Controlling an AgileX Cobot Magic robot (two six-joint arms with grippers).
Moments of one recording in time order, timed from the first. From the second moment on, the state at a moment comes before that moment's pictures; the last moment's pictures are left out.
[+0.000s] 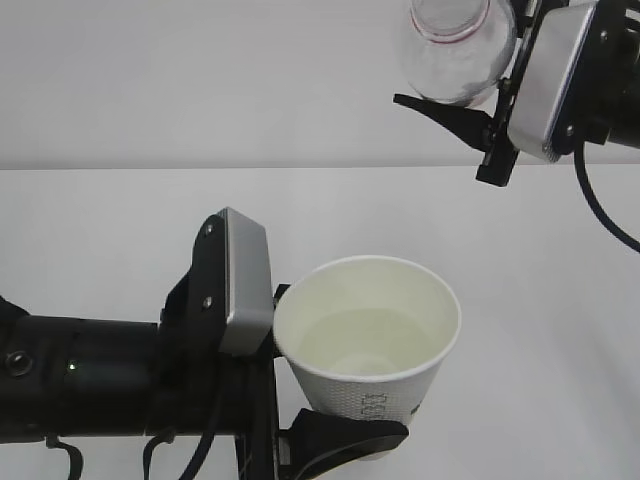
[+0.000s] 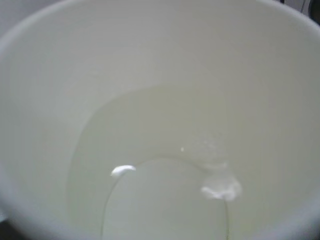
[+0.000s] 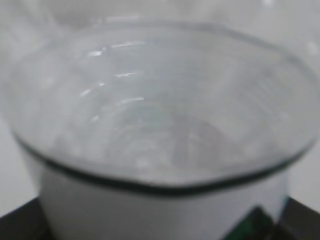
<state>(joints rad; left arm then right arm) -0.78 1.64 -0.56 0.84 -0.84 -0.39 0.12 1.56 -0.87 -1.09 -0.95 -0.26</state>
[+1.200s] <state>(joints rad) -0.78 1.64 -0.56 0.84 -0.84 -0.39 0.12 1.56 -0.87 -1.09 -0.94 0.03</state>
